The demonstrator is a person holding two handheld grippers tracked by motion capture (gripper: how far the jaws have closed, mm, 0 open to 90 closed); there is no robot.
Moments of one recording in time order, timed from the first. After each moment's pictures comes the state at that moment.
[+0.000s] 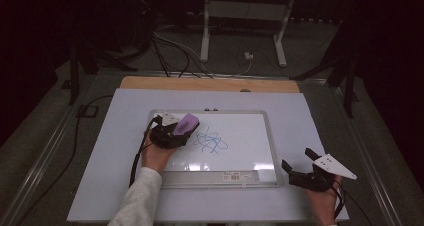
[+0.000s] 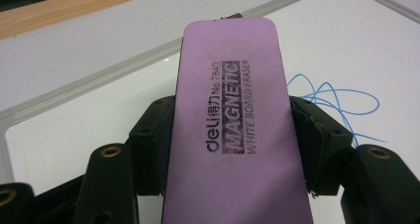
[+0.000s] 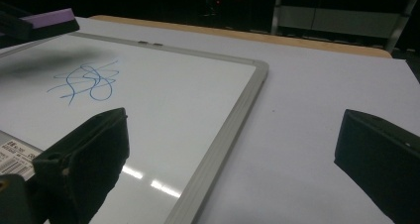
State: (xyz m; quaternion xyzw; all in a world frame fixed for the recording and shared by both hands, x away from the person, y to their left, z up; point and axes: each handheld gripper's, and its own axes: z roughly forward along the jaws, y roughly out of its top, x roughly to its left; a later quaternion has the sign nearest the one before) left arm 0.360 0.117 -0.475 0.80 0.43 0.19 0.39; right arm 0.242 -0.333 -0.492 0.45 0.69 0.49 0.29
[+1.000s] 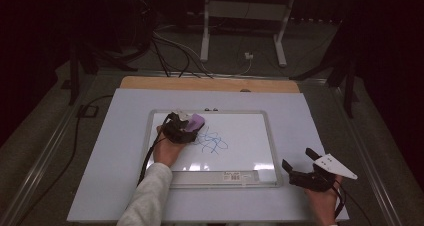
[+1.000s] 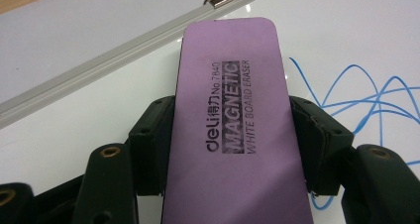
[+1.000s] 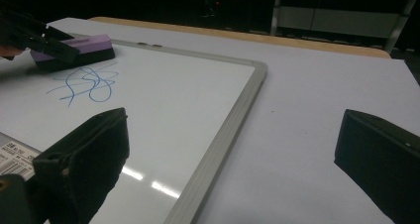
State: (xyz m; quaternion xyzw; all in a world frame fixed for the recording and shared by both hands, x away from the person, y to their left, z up) left arm 0.396 0.088 -0.506 0.82 0.43 0.19 0.33; right arm 0.242 -0.334 -0.491 0.45 0.68 0.49 0.29
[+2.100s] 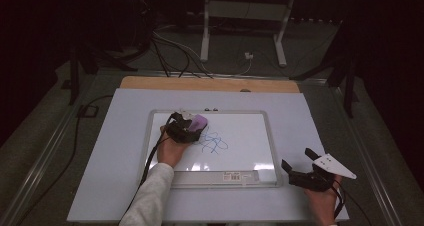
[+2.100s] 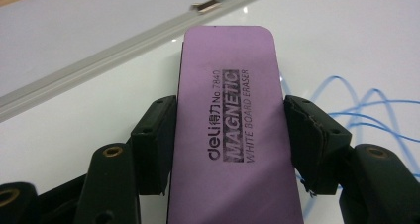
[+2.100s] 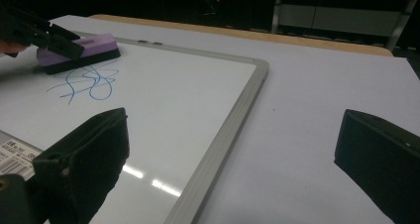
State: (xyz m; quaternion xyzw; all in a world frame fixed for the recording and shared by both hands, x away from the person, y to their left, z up) left arm 0.393 0.074 -0.502 0.82 0.43 0.18 0.33; right arm 0.242 -0.333 -0.492 0.45 0.69 0.49 0.29
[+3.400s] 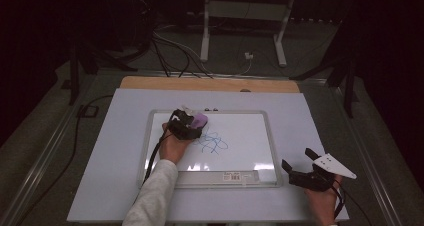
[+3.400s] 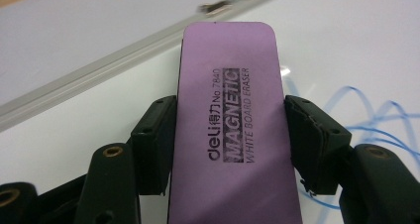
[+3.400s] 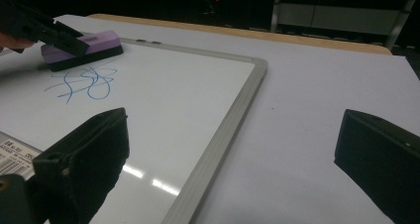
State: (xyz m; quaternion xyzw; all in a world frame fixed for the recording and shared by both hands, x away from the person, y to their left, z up) left arm 0.401 0.065 -0.499 0.83 0.43 0.18 0.31; right arm 0.243 -0.334 -0.493 0.45 0.69 0.49 0.29
